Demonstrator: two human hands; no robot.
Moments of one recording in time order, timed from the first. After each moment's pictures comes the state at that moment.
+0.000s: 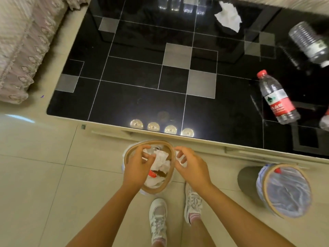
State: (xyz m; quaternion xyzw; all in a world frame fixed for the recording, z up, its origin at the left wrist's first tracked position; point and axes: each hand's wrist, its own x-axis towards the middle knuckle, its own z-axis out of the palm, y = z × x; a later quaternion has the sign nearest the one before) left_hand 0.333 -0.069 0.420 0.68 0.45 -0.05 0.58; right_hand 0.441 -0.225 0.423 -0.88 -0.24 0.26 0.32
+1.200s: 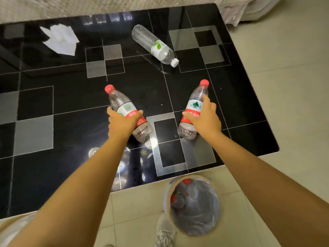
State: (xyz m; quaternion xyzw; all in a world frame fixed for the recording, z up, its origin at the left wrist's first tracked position) left_hand 0.832 -0.369 0.404 0.73 0.48 -0.05 0.49; right_hand 0.897 -0.602 0.423 -0.95 0.07 0.15 0.28
